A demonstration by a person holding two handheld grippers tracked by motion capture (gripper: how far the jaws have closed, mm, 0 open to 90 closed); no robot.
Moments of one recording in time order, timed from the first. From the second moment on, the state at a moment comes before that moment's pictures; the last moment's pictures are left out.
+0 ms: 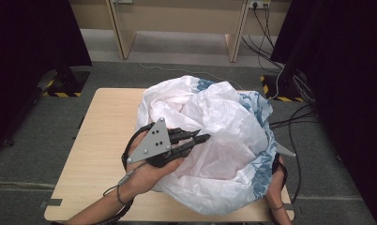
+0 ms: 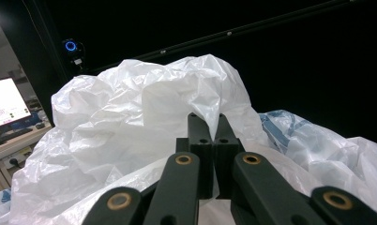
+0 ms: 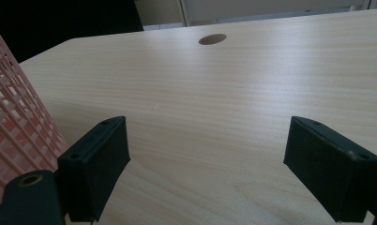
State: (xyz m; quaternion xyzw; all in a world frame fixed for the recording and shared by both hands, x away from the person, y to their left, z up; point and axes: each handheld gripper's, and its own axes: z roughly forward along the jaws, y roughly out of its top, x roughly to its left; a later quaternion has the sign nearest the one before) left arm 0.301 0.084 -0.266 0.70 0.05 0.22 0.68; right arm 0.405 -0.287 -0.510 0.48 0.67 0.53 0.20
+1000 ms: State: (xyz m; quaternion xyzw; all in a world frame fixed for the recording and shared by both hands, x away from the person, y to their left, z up) left arm 0.289 0.093 -0.219 0.69 0.06 0.21 0.69; right arm 0.405 -0.287 -0.510 0.48 0.67 0.53 0.20
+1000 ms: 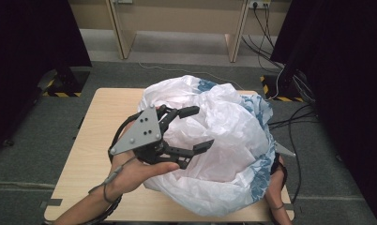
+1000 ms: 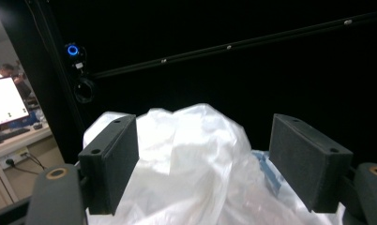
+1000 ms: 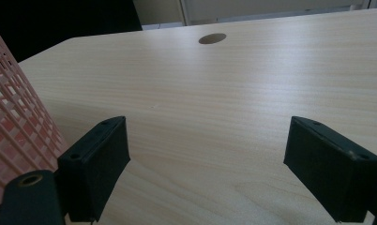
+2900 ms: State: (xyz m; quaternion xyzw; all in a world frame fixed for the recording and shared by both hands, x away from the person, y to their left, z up) left arm 0.369 0.032 -0.248 0.79 0.13 0.17 0.57; right arm 0.405 -0.288 -0.510 0.48 0.67 0.53 0.20
